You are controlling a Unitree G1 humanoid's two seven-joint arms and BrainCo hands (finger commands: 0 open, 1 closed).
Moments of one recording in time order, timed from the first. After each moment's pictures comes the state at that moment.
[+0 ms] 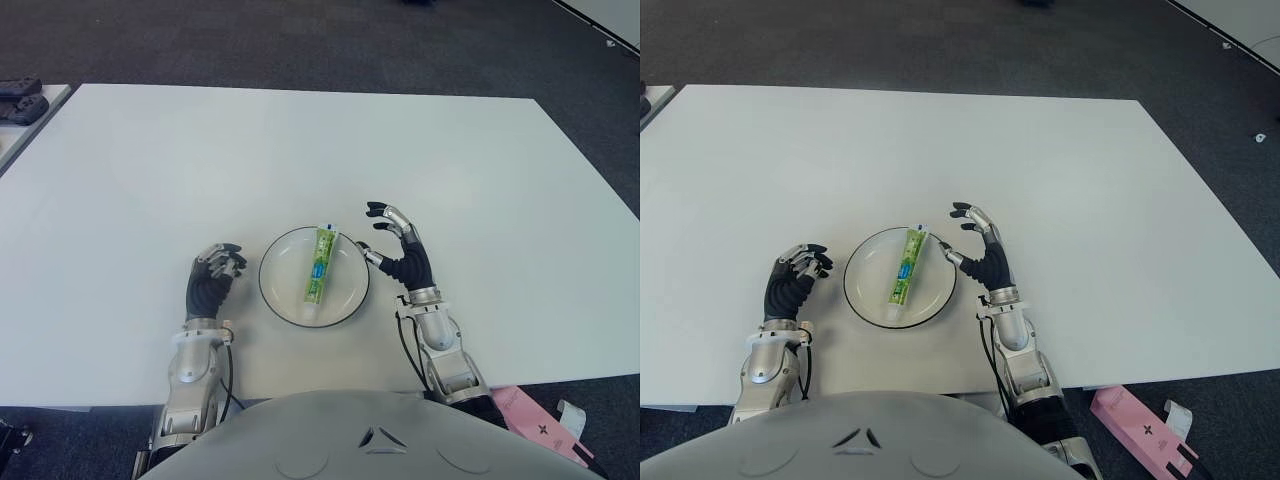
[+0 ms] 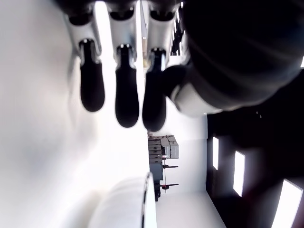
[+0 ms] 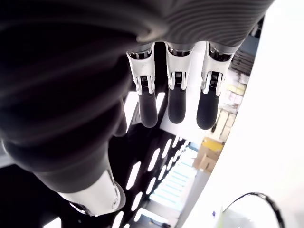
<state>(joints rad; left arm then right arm) 0.44 0.00 0.03 -0.02 0.05 -0.26 0.08 0.18 -0.14 0.20 0.08 -0.19 -0.50 -0.11</state>
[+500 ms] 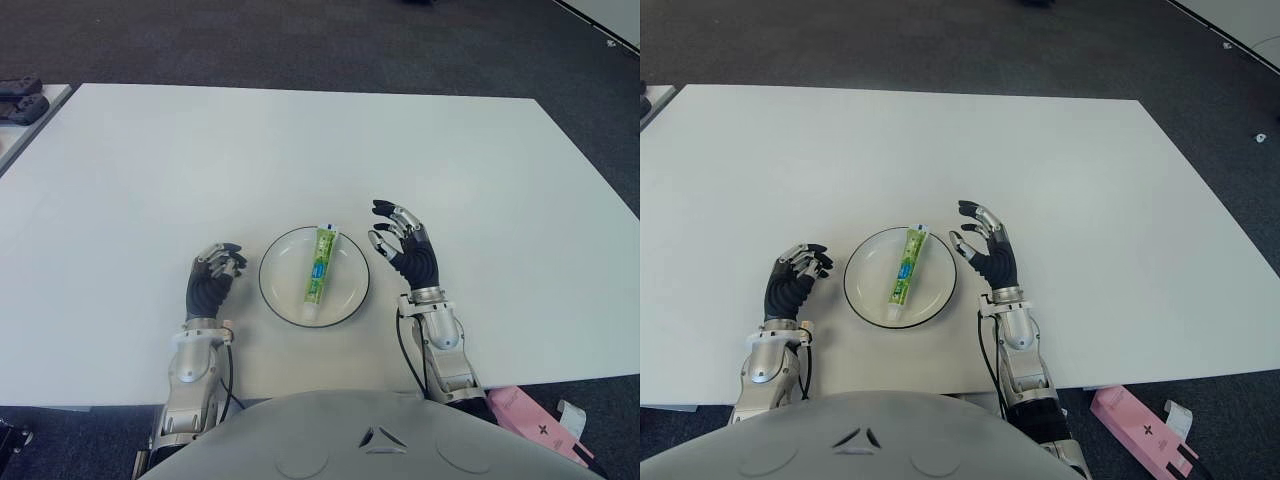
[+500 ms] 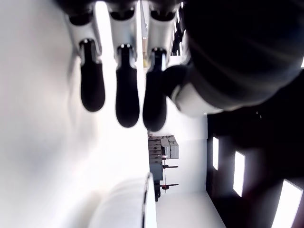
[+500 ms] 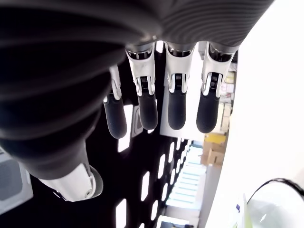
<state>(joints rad) 0.44 0.00 0.03 -0.01 0.05 -0.27 0.08 0.20 -0.08 0.15 0.09 -0.02 -0.50 0.01</state>
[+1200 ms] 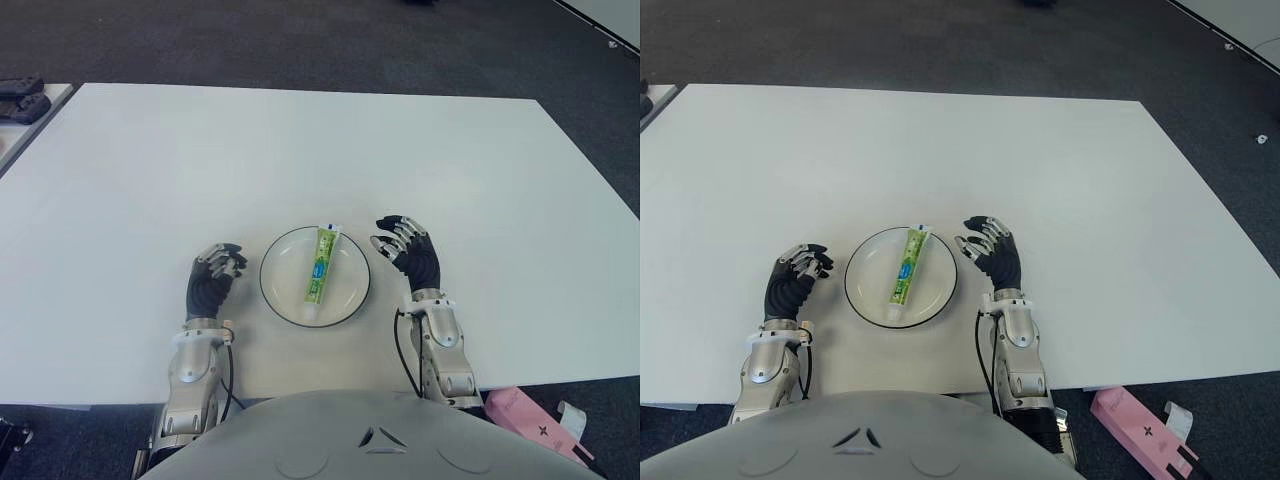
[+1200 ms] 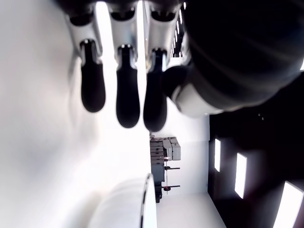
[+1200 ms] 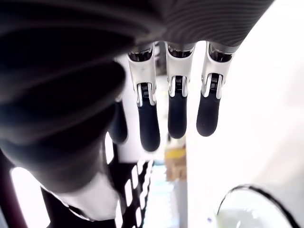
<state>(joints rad) 0.45 0.00 0.03 -0.04 0.05 -0.24 0.08 0.25 0.01 0.09 -0.06 0.07 -0.12 -0.02</state>
